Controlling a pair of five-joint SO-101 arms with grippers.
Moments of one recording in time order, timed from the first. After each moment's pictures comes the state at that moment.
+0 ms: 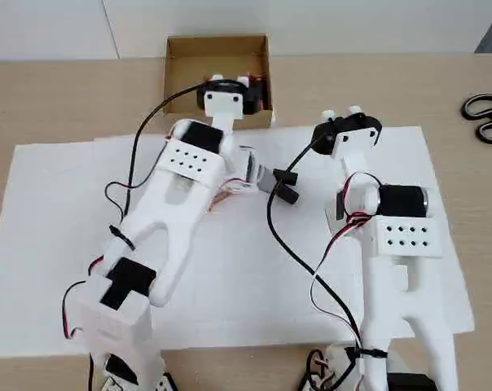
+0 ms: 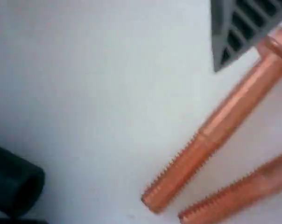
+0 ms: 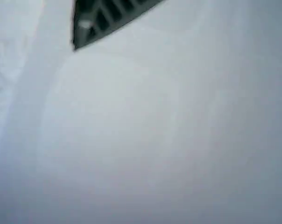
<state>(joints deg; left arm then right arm) 20.0 19.1 -11.4 81.1 23.6 -1.4 -27.5 28.0 77.6 14.6</state>
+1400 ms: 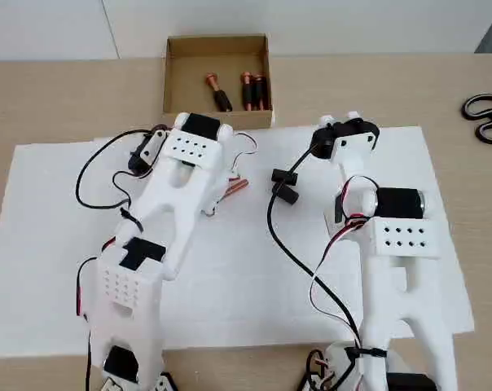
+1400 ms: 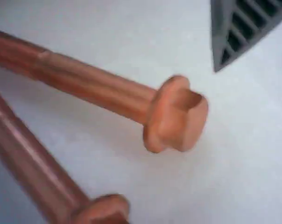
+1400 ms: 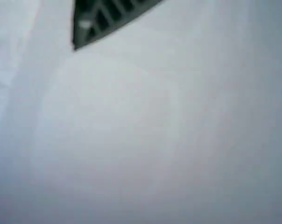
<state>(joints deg) 15.2 34.3 -24.4 95.5 89.1 -1.4 -27.5 30.6 76.0 14.6</state>
